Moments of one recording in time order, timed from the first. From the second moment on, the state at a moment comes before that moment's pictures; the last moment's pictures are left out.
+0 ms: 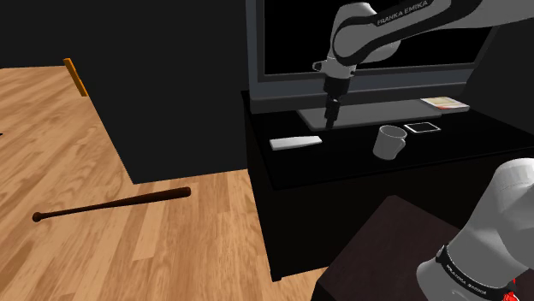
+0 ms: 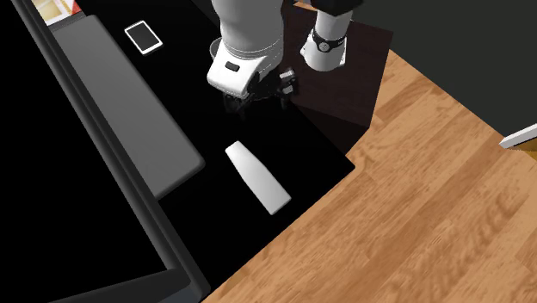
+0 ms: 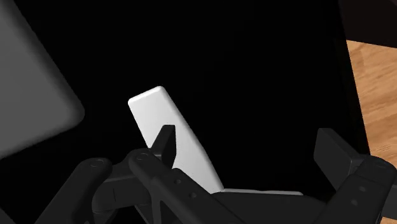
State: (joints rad) arm 0.17 -0.19 -0.31 -2.22 0.00 2.03 -0.77
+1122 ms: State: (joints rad) arm 0.19 0.27 -0.28 -1.98 0.11 2.23 -1.20
